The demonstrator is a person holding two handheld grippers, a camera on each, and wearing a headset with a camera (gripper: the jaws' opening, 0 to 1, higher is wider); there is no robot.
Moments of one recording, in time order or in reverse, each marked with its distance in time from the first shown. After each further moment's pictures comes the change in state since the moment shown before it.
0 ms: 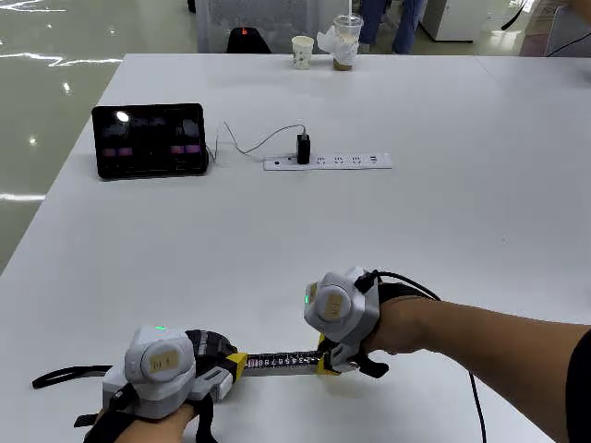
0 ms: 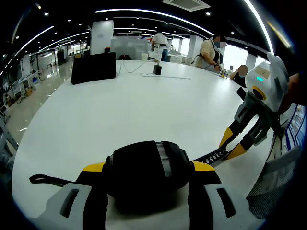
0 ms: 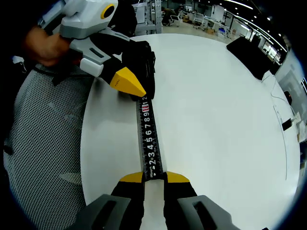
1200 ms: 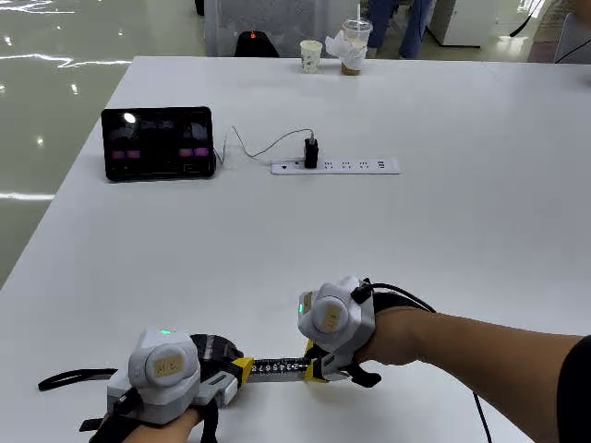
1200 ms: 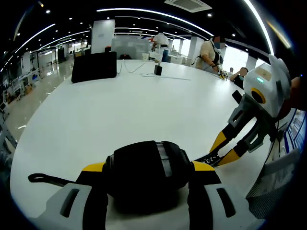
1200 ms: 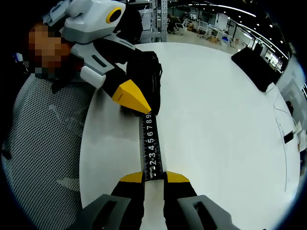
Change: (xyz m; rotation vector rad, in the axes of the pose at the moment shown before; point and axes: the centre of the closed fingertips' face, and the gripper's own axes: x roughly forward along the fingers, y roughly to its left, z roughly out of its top) left arm 0.000 0.000 0.001 -0.021 0.000 -0.011; right arm 0.009 0.003 0.025 -0.047 -0.075 0.005
